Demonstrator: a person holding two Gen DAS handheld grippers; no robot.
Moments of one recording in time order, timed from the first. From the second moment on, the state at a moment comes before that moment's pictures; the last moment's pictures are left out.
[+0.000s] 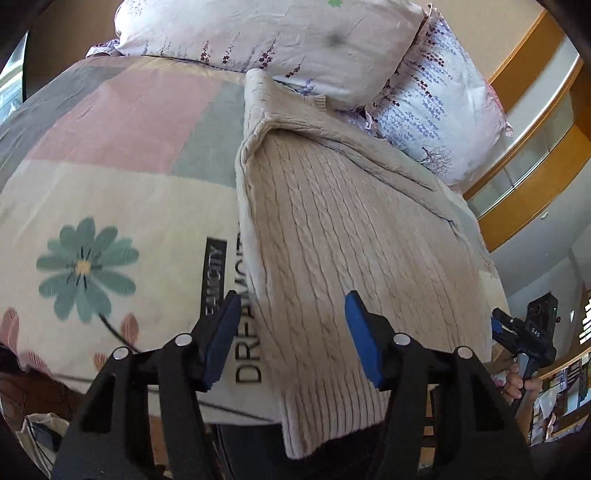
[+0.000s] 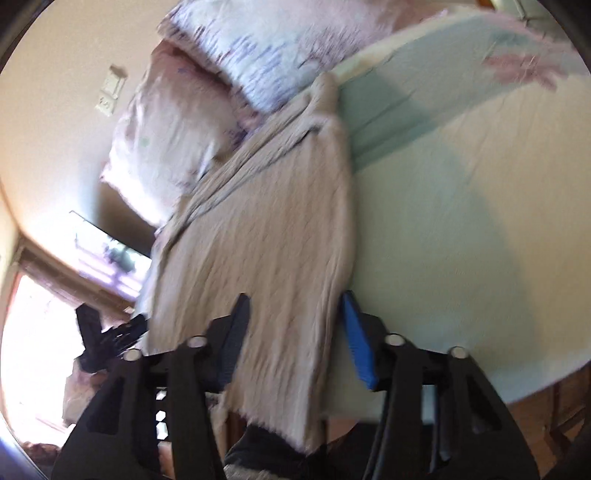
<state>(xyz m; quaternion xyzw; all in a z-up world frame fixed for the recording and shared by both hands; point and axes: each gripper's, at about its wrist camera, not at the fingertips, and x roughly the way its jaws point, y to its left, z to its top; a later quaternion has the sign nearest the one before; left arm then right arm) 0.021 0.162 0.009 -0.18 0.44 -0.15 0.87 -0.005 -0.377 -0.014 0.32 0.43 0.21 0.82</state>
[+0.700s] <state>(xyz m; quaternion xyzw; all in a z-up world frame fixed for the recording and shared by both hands) 0.115 0.180 0.092 -0.24 0.32 -0.19 0.90 0.066 -0.367 0.068 0.38 0.24 0.32 0.84</state>
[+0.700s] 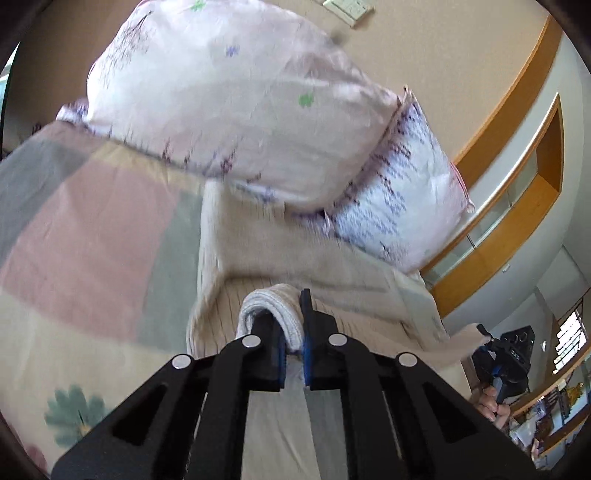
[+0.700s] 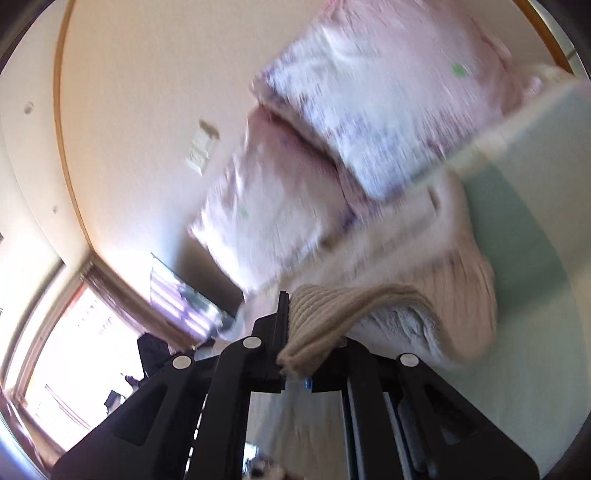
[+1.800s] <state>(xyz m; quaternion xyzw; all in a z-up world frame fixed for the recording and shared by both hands) 0.287 0.186 -0.004 -0.43 0.43 -0.19 0.77 0.271 -0.403 0.023 0.43 0.27 0.18 0.84</state>
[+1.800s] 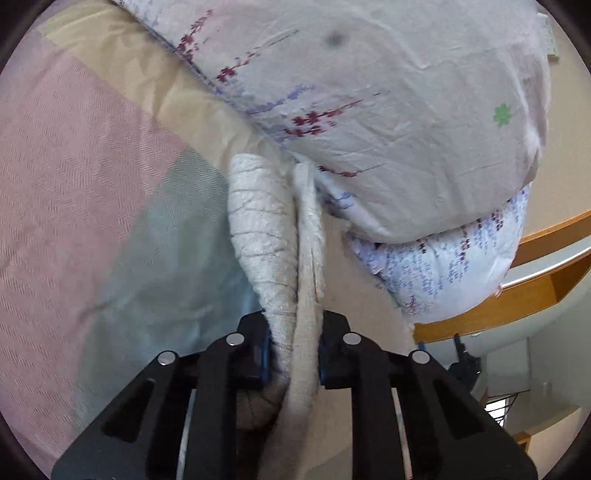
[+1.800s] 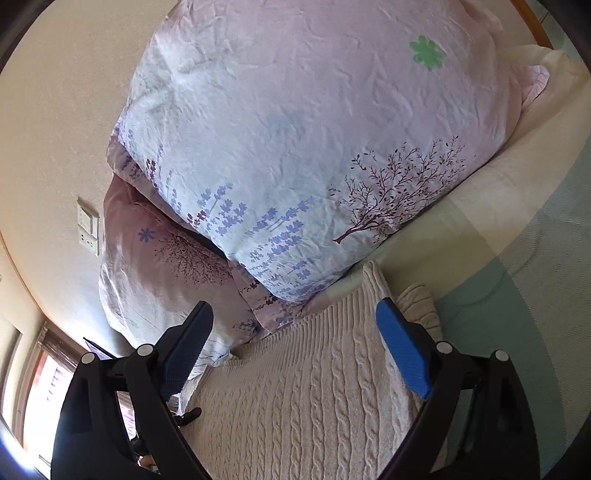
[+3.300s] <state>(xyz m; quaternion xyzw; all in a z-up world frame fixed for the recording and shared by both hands) 0.272 0.012 0.038 -0.15 0.45 -0.25 0.84 0.315 -0.332 -0.001 0.36 0.46 0.35 0.73</state>
